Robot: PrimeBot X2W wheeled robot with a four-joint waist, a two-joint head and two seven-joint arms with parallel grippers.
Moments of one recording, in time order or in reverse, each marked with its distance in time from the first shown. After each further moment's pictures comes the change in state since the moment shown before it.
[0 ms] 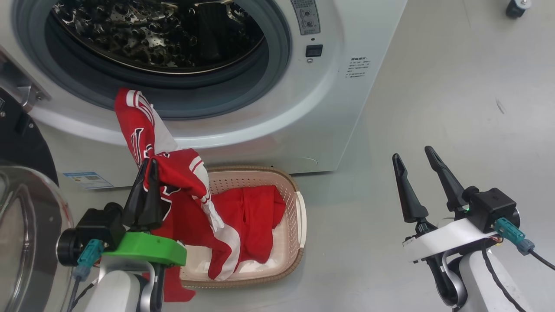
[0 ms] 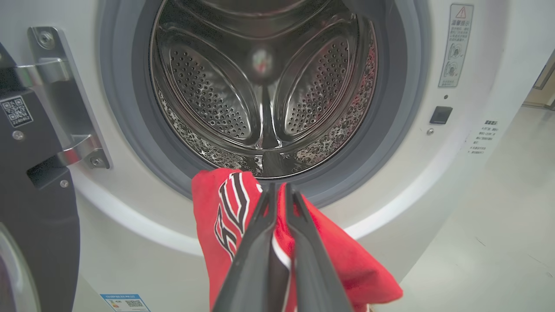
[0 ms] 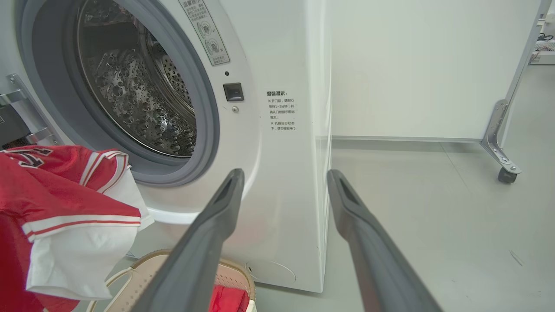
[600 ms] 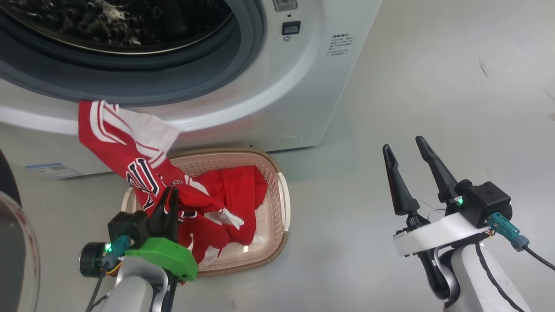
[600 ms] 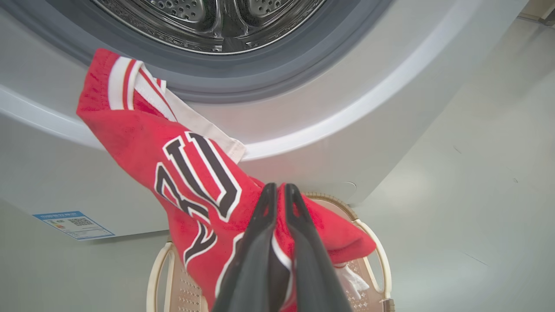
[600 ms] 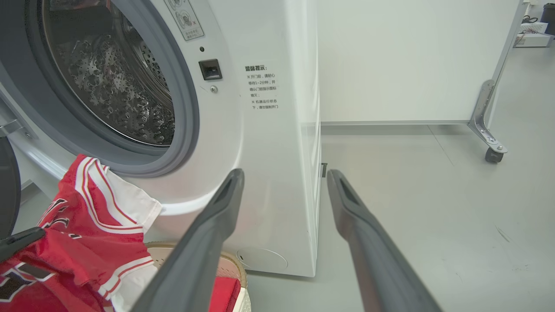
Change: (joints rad) left arm -0.015 -0.002 -0.070 0.193 -0.022 -0.034 0.043; right arm -0.015 0.013 0.037 -0.039 0.002 0.000 0.000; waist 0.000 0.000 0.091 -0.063
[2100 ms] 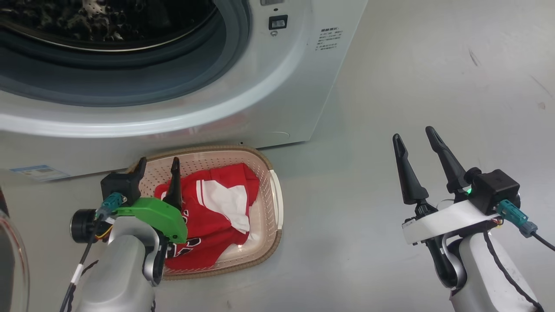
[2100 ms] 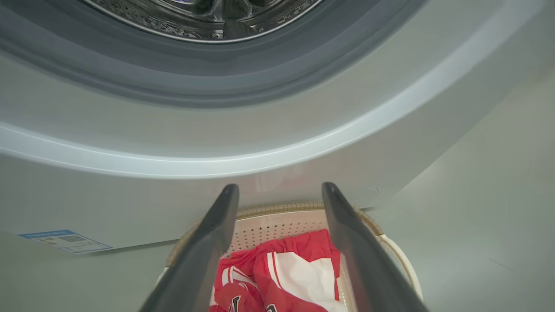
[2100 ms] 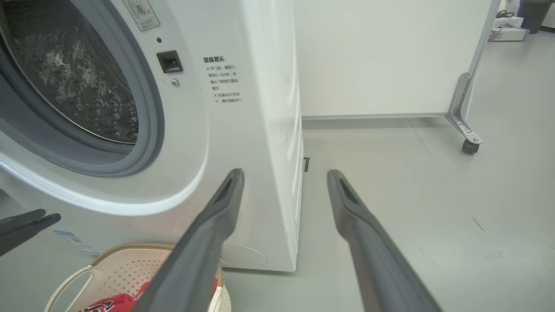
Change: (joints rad) left arm -0.287 -0.012 -0.007 0.382 -0.024 -0.001 -0.040; right arm -0.061 -0.010 -0.035 0.059 0.010 0.000 0.000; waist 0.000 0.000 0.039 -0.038
